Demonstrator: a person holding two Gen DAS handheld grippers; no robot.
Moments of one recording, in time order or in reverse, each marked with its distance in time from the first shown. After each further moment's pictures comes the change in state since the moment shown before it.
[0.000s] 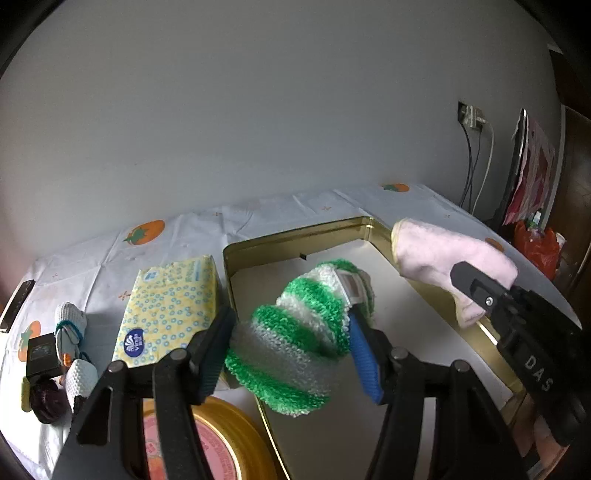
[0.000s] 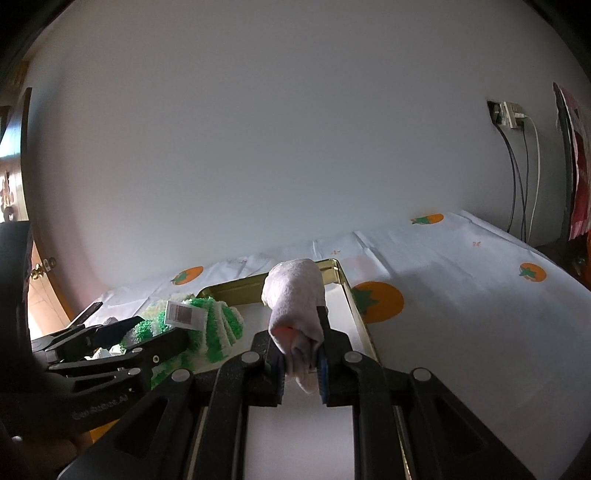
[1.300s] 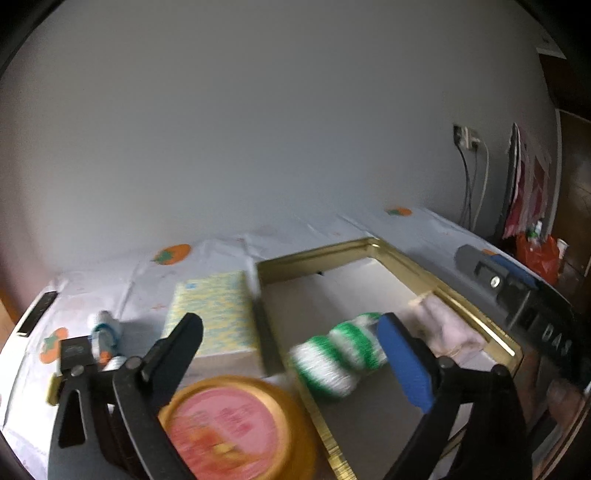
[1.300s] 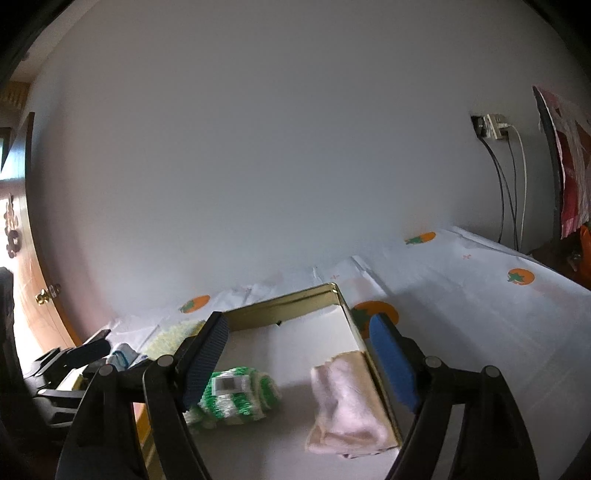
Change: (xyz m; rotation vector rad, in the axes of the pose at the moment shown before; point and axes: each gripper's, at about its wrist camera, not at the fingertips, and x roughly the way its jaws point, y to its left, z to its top) left arm -0.055 0.026 -0.021 0.011 -0.150 0.046; right arm -0.028 0.003 -0.002 0.048 -0.130 0.005
